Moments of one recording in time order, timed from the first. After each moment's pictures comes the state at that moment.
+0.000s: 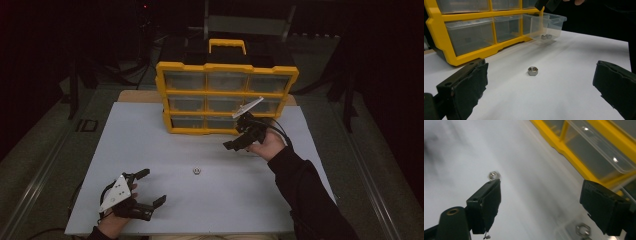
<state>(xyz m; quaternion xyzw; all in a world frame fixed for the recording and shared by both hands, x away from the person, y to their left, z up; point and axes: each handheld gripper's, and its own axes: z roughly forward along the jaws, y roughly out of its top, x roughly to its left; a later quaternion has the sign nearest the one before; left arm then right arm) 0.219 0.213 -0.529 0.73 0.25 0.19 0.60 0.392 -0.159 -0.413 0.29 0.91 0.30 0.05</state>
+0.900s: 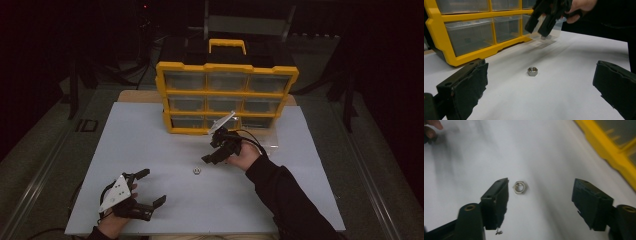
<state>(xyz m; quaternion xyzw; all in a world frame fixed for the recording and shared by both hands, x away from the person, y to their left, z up) 0.218 0.213 -0.528 0.73 0.25 0.19 0.60 0.379 -0.099 -0.459 0.23 0.92 0.31 0.00</state>
